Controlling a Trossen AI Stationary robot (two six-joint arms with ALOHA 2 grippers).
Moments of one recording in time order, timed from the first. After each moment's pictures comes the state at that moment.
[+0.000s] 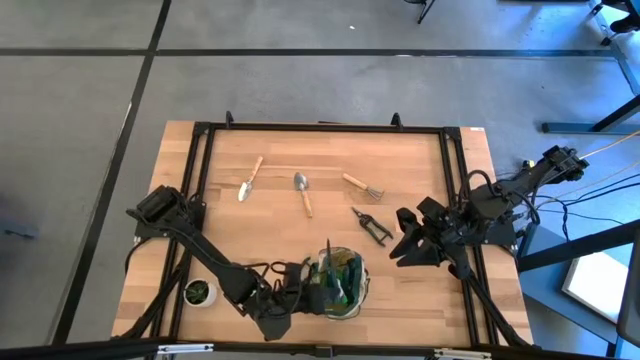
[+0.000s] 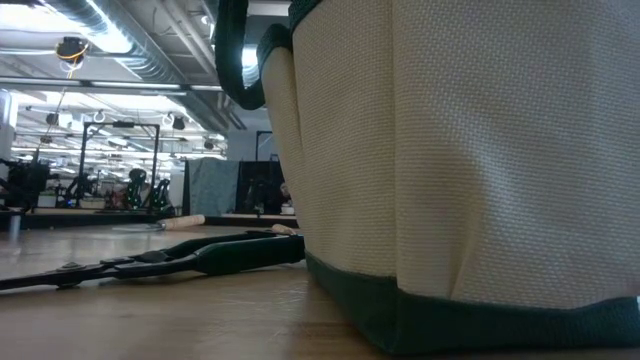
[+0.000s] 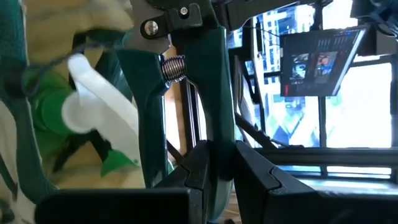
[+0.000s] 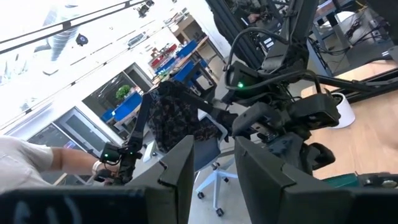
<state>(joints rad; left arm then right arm) -0.69 1.90 1.39 0.10 -0.91 -1.78 0.54 1.01 0.98 0.04 -0.01 0.70</state>
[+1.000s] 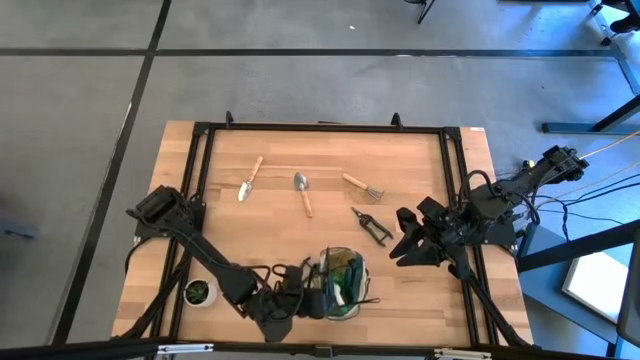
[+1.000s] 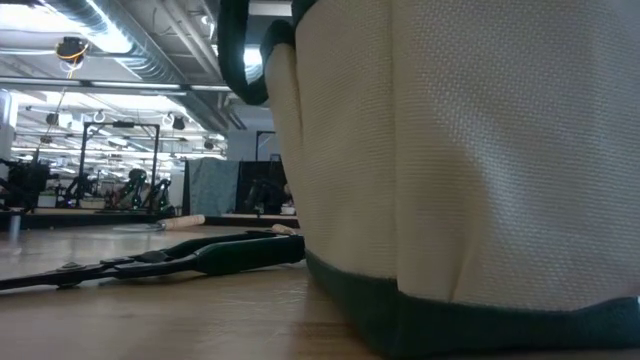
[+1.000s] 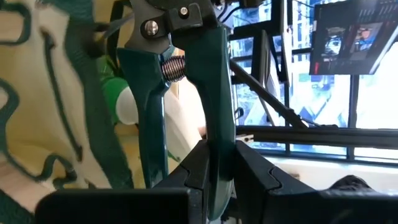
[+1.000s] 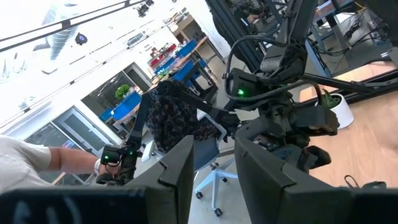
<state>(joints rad) -0.70 1.90 1.39 -0.02 -0.79 -1.86 0.54 1.01 0.98 0.03 -0.01 0.69</state>
